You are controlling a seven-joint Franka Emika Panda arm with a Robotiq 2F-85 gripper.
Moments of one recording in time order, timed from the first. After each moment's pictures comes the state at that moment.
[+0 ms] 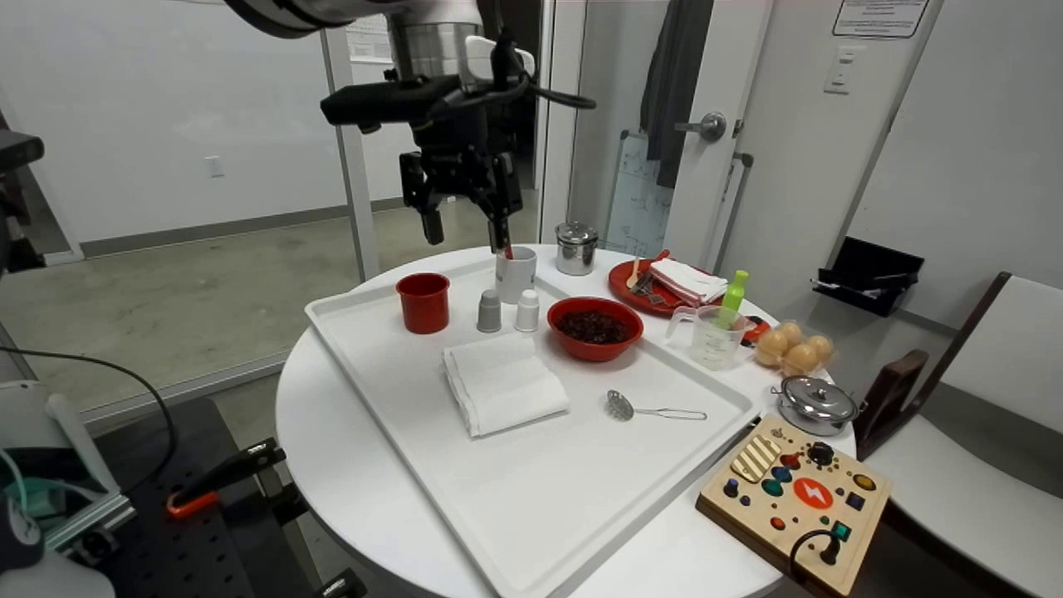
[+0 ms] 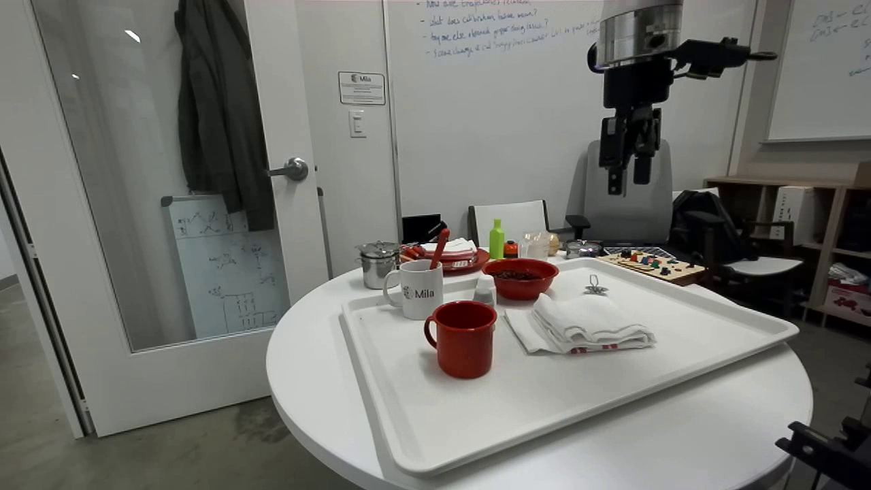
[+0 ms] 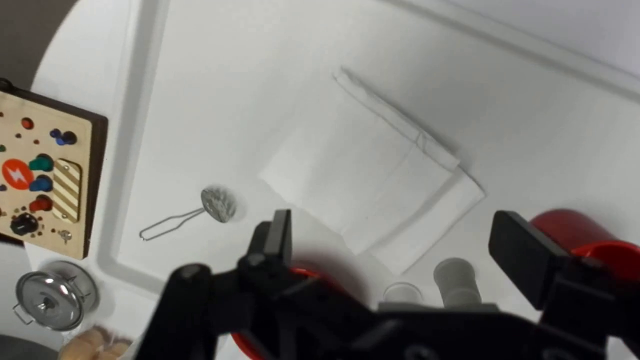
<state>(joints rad) 0.05 -0.22 0.04 -2.53 -0.19 2.35 -0.04</state>
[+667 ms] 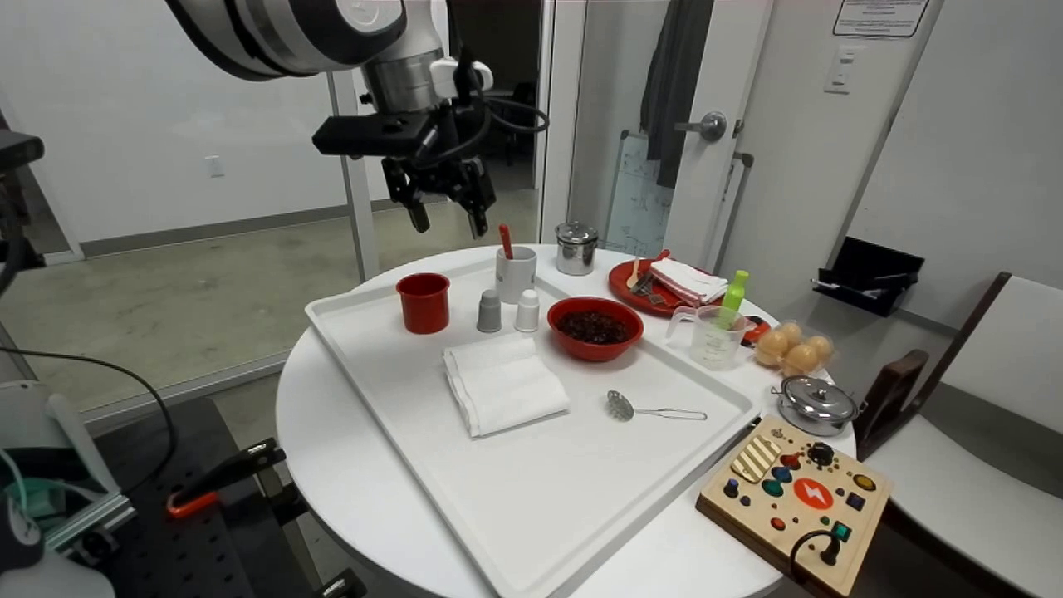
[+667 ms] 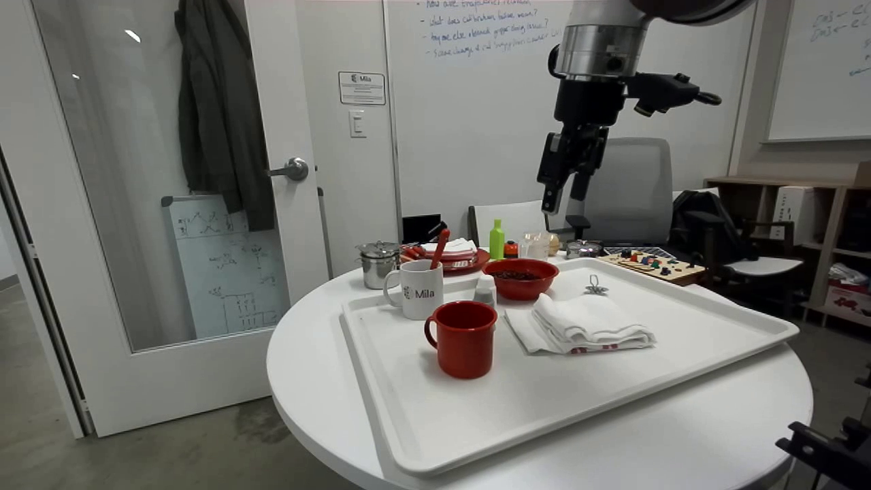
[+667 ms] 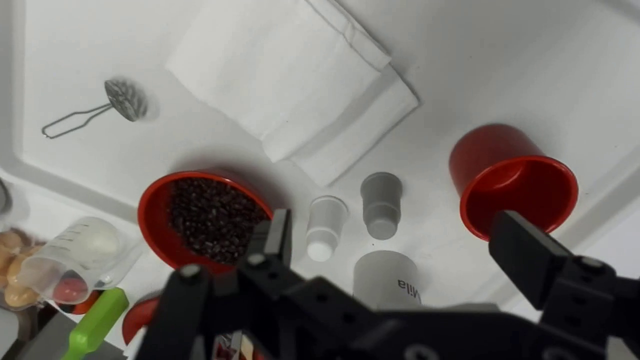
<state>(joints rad) 0.11 -0.14 0.12 -2.55 -0.16 2.65 0.00</state>
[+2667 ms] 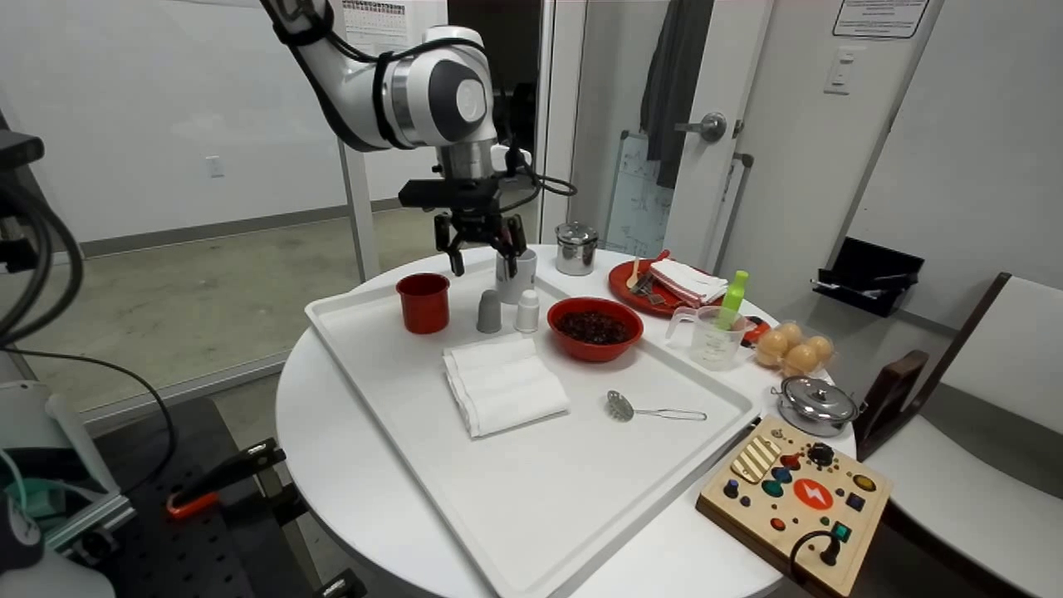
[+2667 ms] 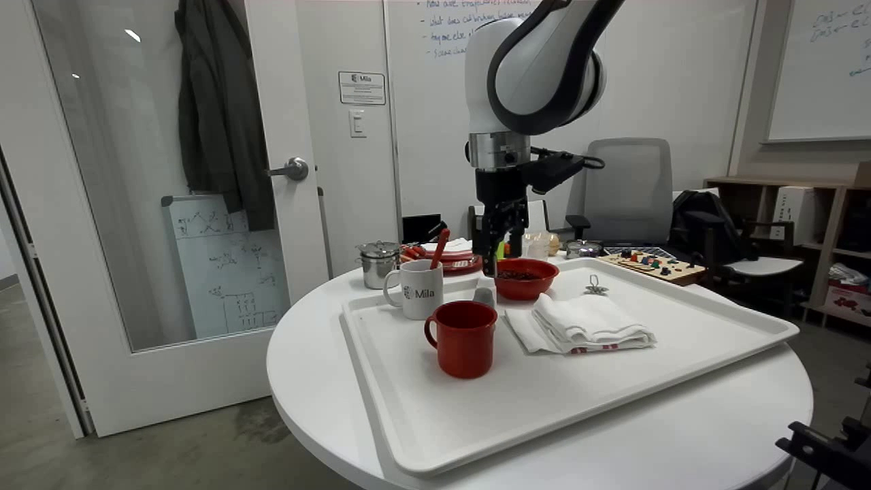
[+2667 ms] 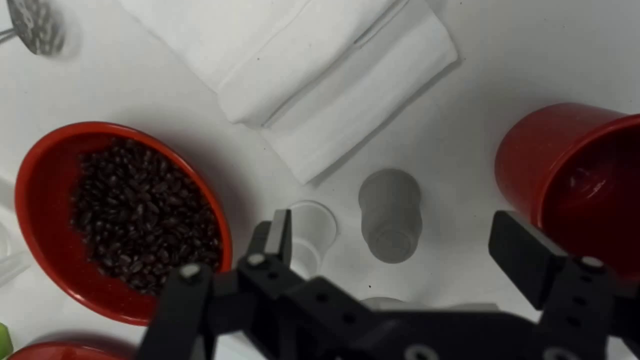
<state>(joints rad) 0.19 0.38 0.08 -2.10 -0.29 2.51 0.05</state>
